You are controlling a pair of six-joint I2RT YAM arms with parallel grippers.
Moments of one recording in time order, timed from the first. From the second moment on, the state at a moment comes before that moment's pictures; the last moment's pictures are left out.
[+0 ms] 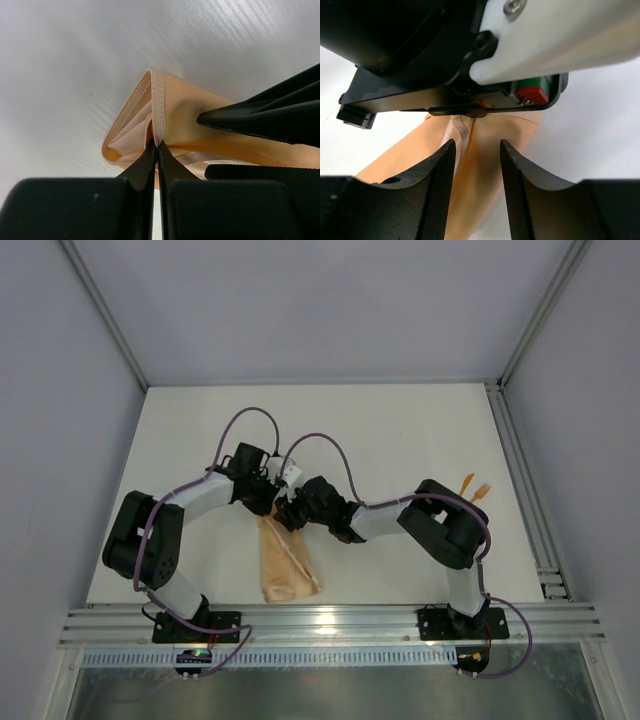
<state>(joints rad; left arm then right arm) -0.38 1.63 0.91 -0.39 0.24 0.29 0.94 1.96 0.96 0.57 -0.12 0.10</state>
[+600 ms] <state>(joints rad) -0.32 1.63 0.91 -0.40 0.34 0.26 1.03 1.94 0.86 0.64 -0.06 0.02</state>
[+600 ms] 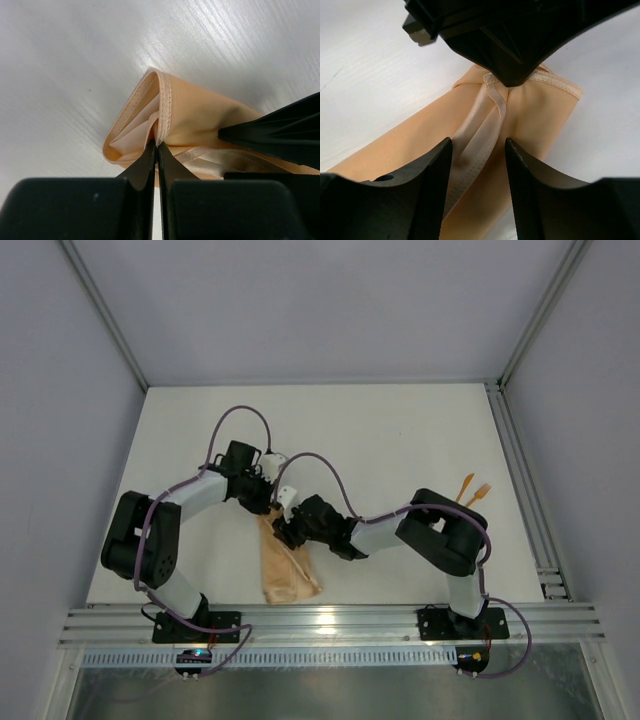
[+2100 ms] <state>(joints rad) -0.30 1.36 0.70 -0.35 0.29 0.53 1.00 2.00 0.87 0.76 -0.01 0.11</state>
